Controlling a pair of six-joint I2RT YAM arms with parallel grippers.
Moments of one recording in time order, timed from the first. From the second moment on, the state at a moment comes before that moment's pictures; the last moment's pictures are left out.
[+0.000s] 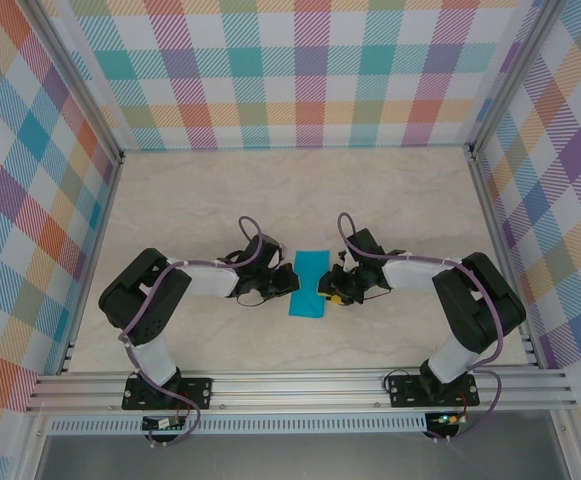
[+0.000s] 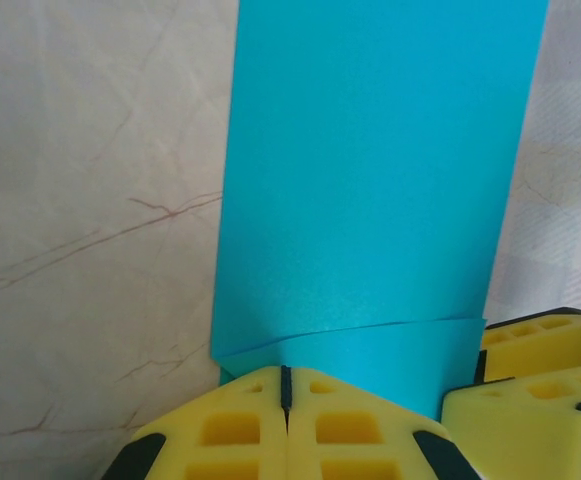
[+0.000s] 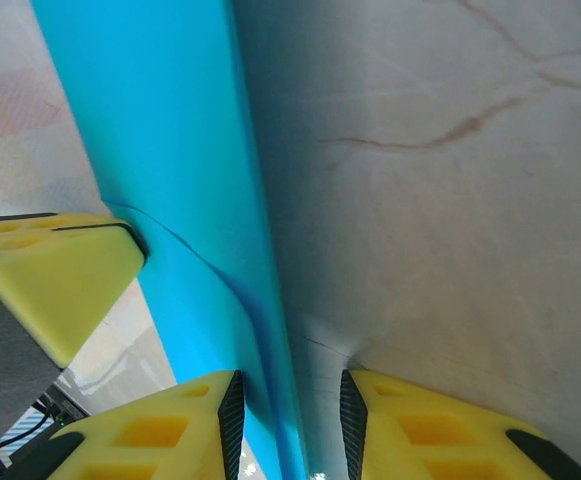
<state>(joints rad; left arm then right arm) -0.67 1.75 0.79 0.06 0.38 -0.89 0.54 1.63 0.73 -0.23 -0.56 0.87</state>
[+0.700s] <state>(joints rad) -0.67 1.72 0.79 0.03 0.35 -0.89 0.54 1.63 0.73 -0.18 -0.61 0.86</state>
